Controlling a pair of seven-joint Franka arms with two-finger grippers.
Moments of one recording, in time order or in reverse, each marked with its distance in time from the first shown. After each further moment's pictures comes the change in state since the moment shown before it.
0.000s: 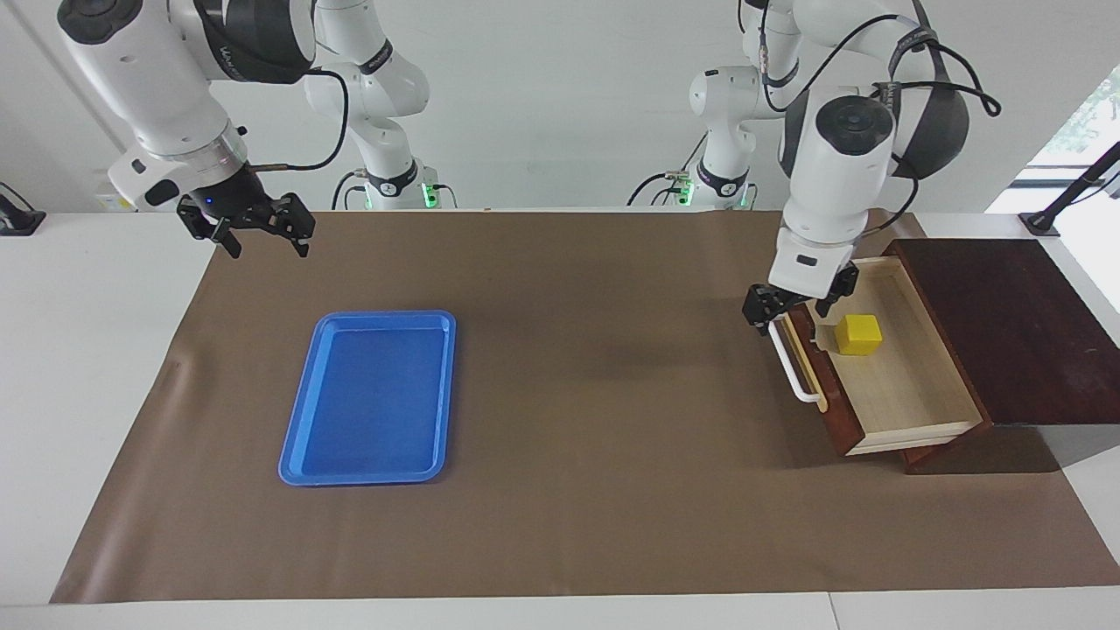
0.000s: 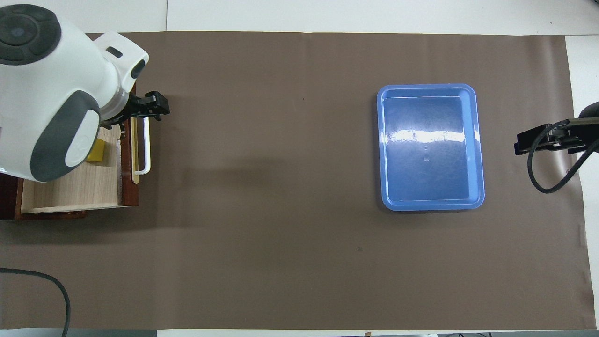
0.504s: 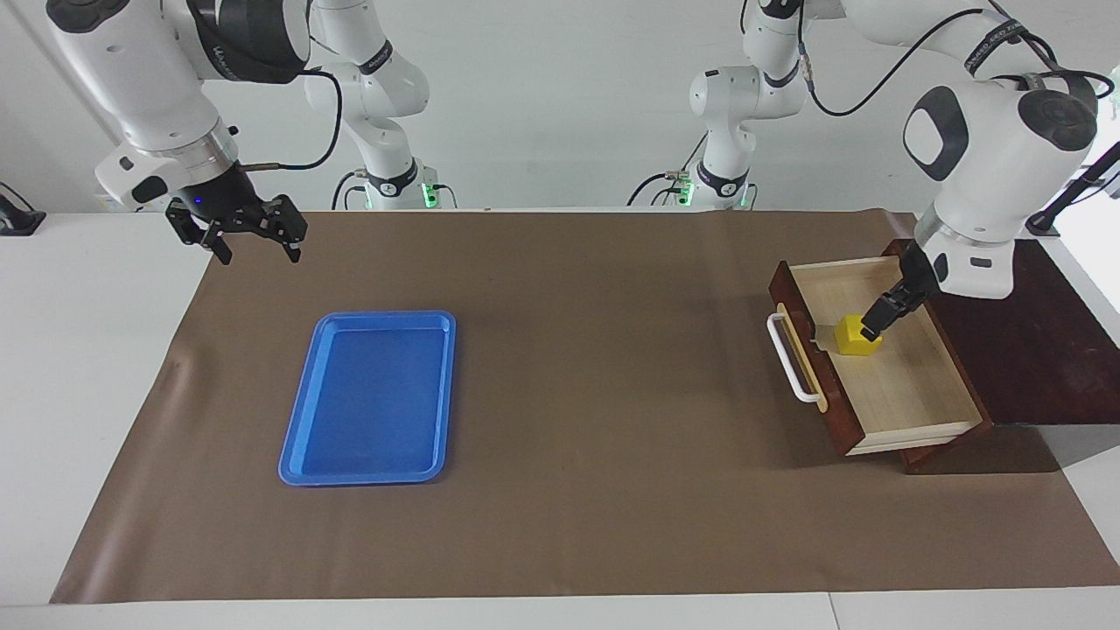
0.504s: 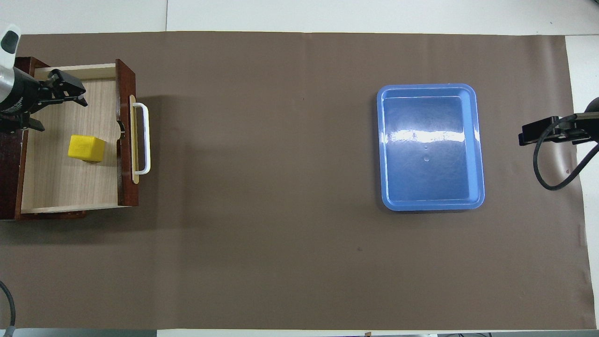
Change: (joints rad) left arm 0.014 0.000 0.270 0.027 -0.176 -0.003 -0.073; right arm -0.004 0.000 0.000 0.000 0.004 0.071 0.071
